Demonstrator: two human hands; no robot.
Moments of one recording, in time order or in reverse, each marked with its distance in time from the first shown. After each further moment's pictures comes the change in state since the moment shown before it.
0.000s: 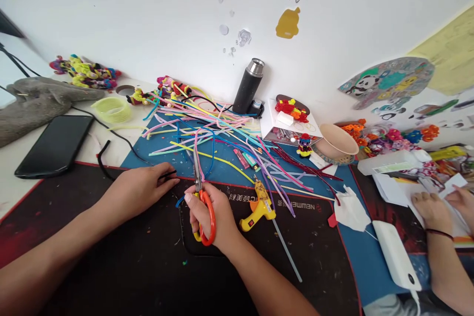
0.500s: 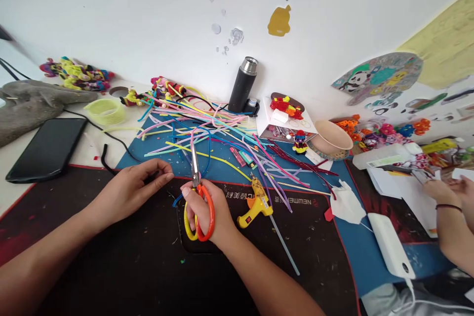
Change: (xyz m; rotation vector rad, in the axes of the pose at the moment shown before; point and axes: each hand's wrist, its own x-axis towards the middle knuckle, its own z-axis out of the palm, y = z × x) left_hand -0.007 -0.009 0.002 -0.597 0.249 0.276; right_hand 0.001 -0.017 0.006 0.086 0.021 0.005
